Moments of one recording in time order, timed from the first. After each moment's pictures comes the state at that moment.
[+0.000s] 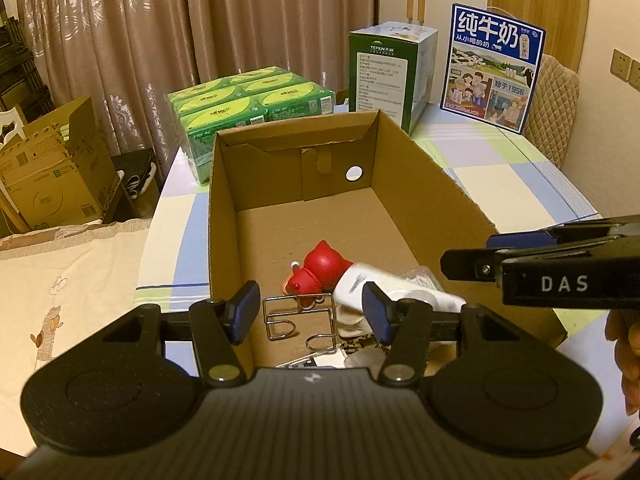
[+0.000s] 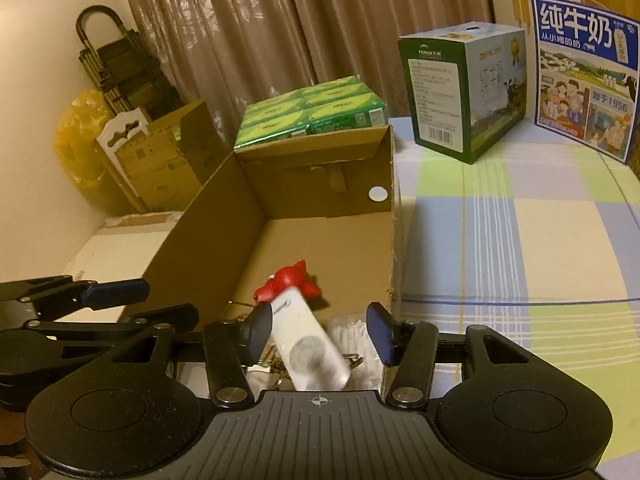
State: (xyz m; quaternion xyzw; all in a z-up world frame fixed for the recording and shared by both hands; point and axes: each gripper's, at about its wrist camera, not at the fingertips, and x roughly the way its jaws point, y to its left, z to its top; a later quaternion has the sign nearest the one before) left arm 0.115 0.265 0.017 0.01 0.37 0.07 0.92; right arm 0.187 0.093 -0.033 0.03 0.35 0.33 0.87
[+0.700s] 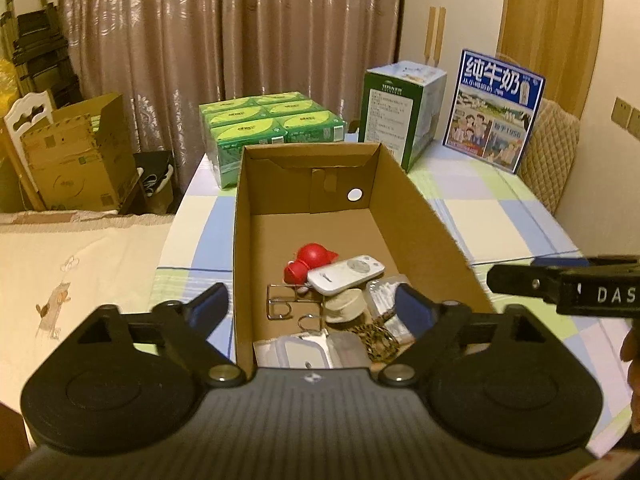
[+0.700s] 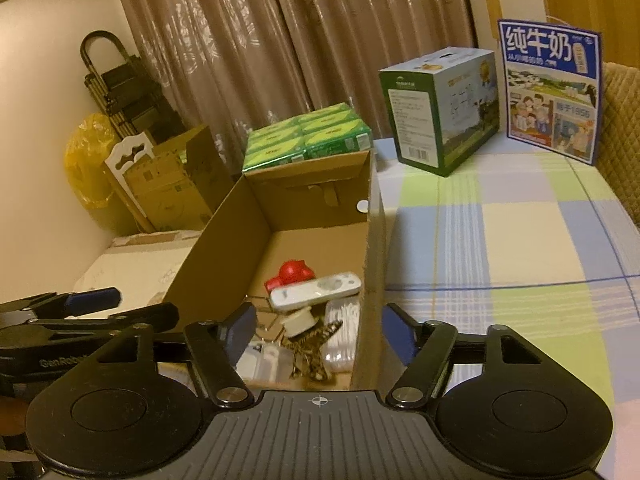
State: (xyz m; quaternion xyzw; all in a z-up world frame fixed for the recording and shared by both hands) left arm 0.044 0.250 0.057 -0.04 0.33 0.10 0.94; right arm 0.128 0.039 0.005 0.06 0.33 0.33 0.88
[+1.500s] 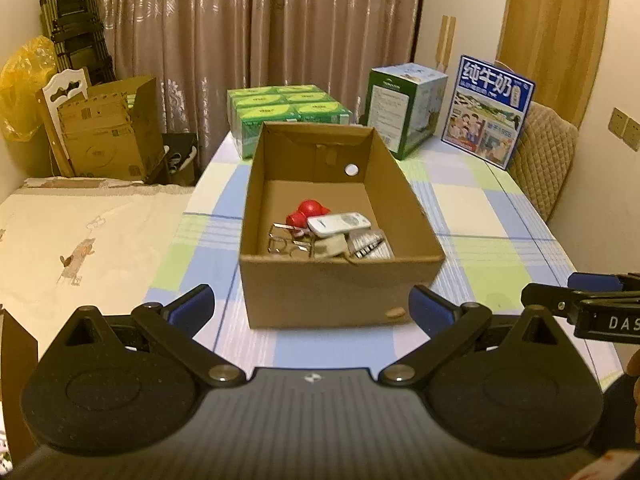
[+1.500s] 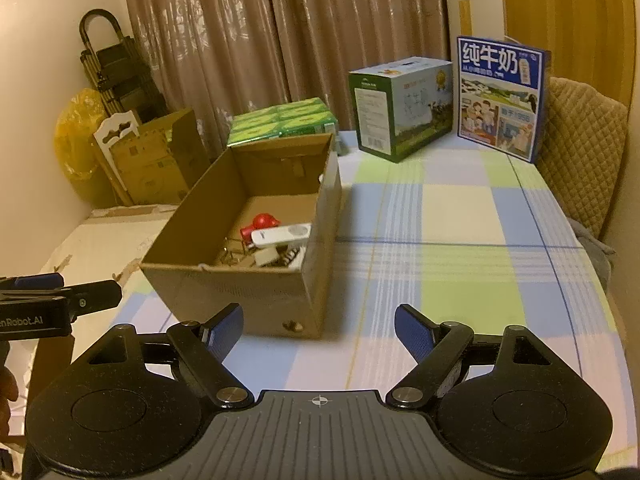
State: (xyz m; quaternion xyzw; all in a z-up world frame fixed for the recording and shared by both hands) left arm -0.062 0.194 0.076 -0.07 0.34 0.13 0.93; right arm 0.026 -0.031 0.013 0.01 0.33 0.29 0.90
